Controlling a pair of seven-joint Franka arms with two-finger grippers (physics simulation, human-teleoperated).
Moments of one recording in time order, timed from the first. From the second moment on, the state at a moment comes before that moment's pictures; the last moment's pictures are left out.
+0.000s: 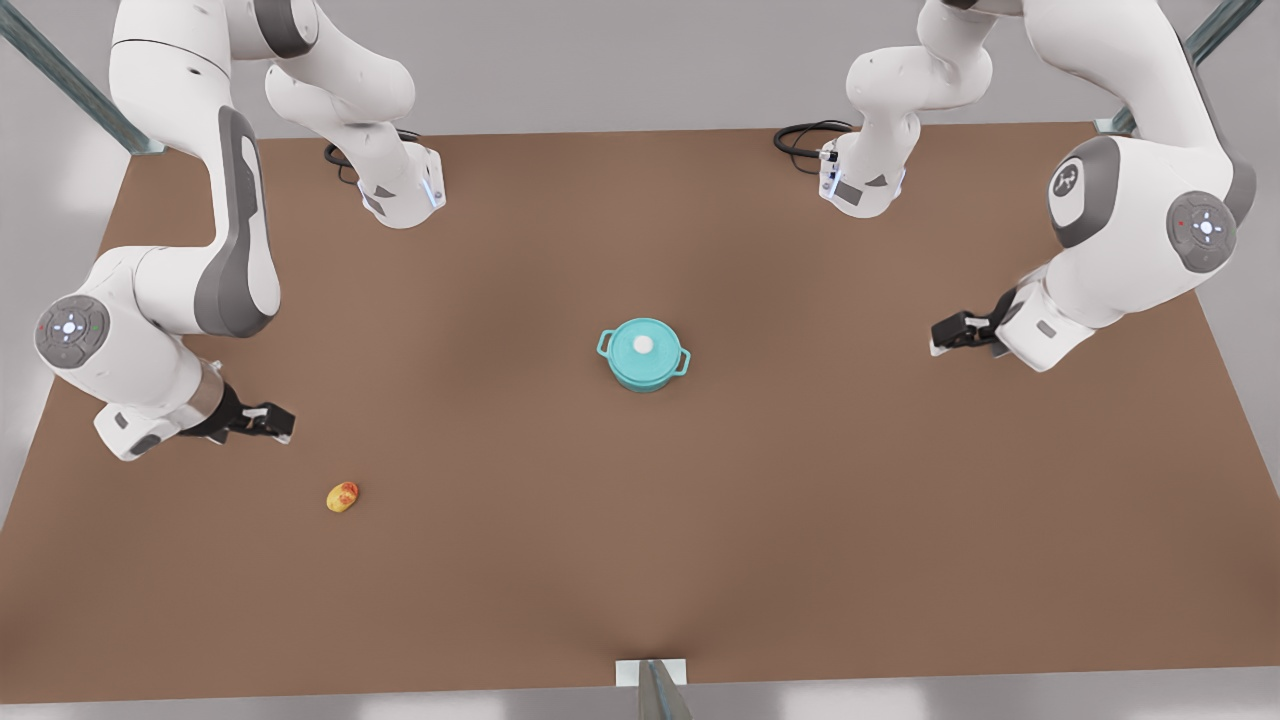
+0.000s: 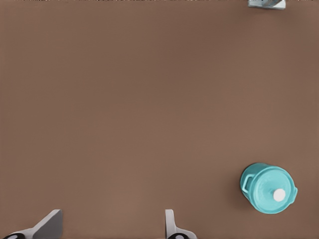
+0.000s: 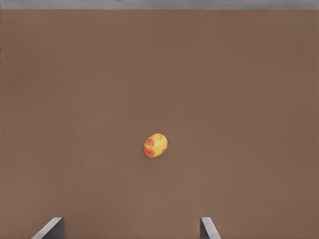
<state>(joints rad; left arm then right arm) 0.05 0.14 -0.15 -1.52 -0.13 1.59 -0.09 0.01 0.25 -0.04 -1.60 -0.01 1.91 -0.02</state>
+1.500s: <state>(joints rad) -0.75 0.61 -0.16 -1.72 0.22 2.33 -1.10 -0.01 0.71 -0.04 -1.69 0.01 2.42 0.48</state>
